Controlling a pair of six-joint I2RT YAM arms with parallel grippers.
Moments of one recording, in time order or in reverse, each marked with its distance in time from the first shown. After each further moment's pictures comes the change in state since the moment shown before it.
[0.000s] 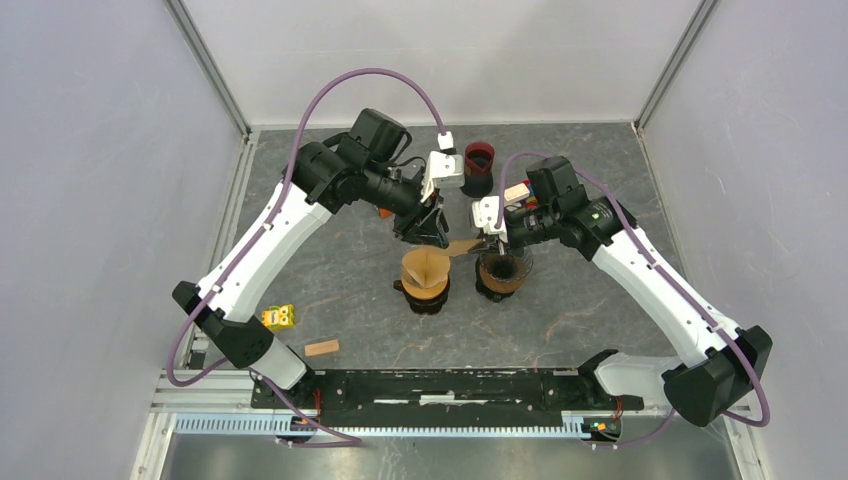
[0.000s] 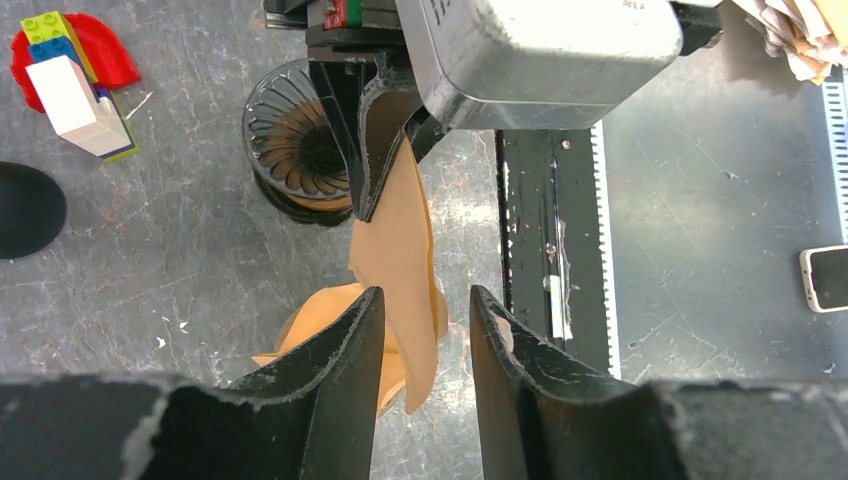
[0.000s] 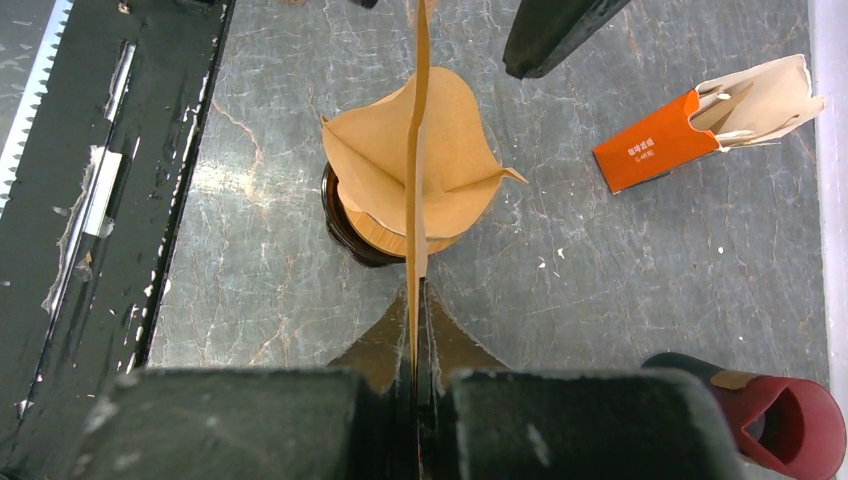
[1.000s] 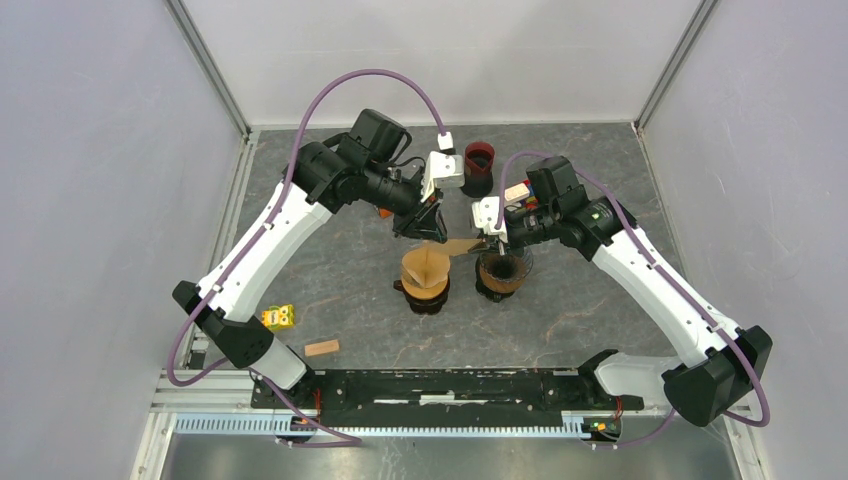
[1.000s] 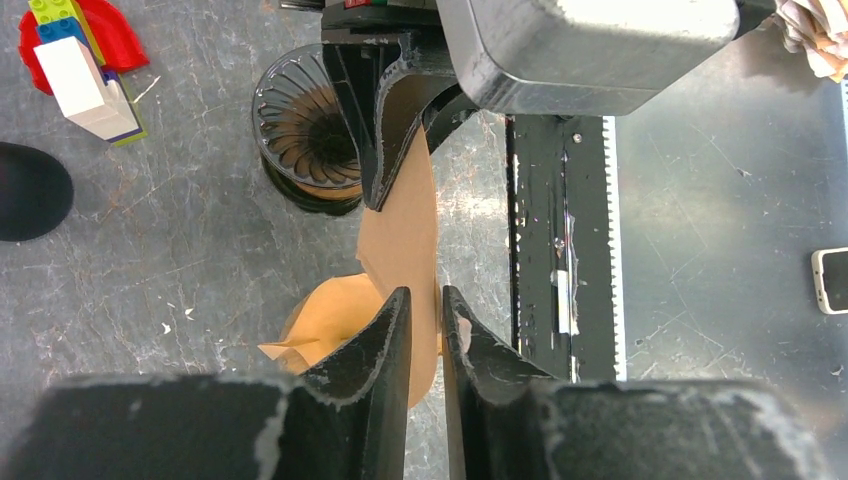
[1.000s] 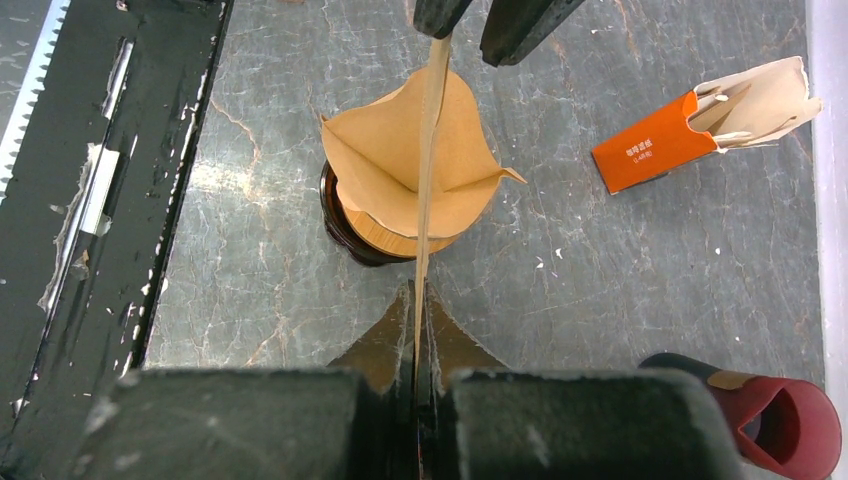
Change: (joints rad) left arm 0.003 0.000 -0.011 -0.001 -0.027 0.000; right arm 0.000 0.000 0.000 -0.001 0.001 -0.008
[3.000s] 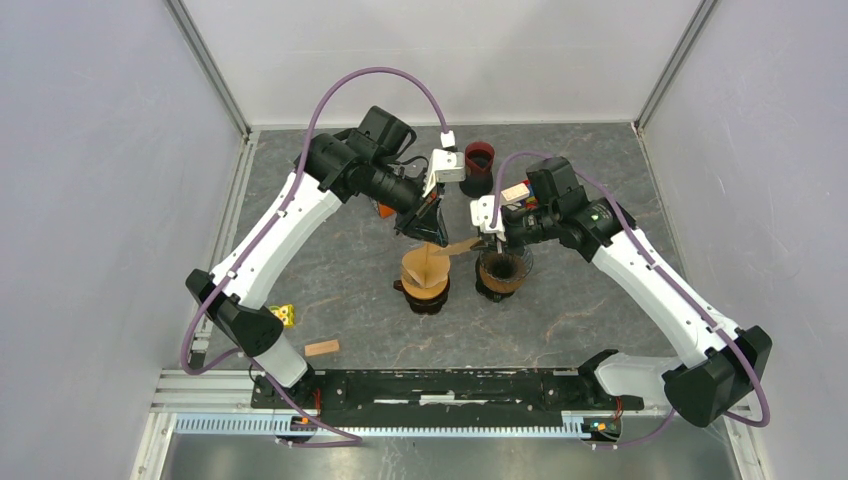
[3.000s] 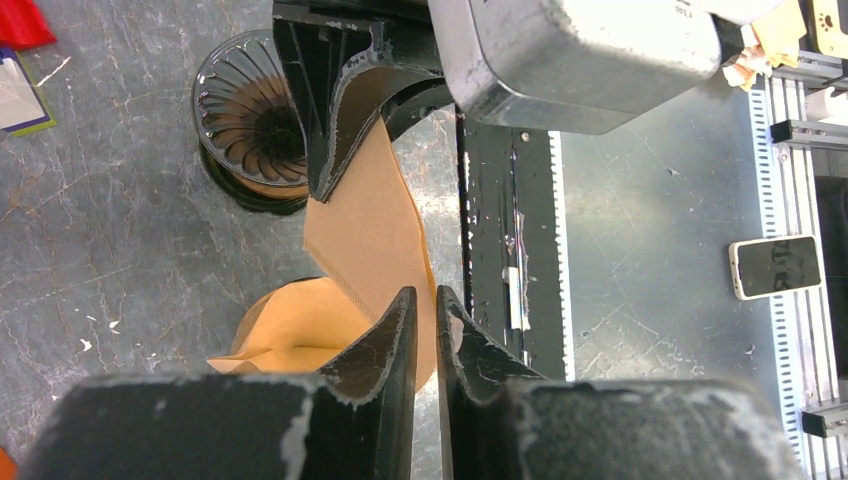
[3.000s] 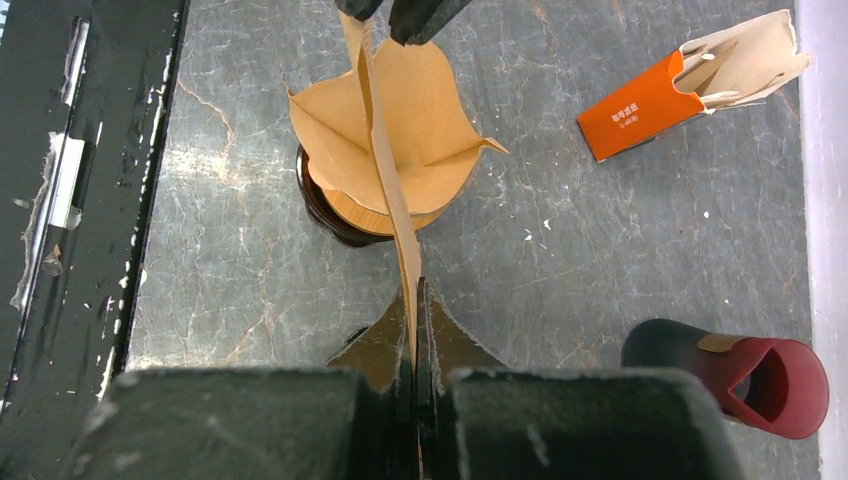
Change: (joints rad) left arm 0.033 0.069 0.033 -0.077 0.113 0.000; right arm 0.000 -0.004 -0.013 0.023 0.069 0.025
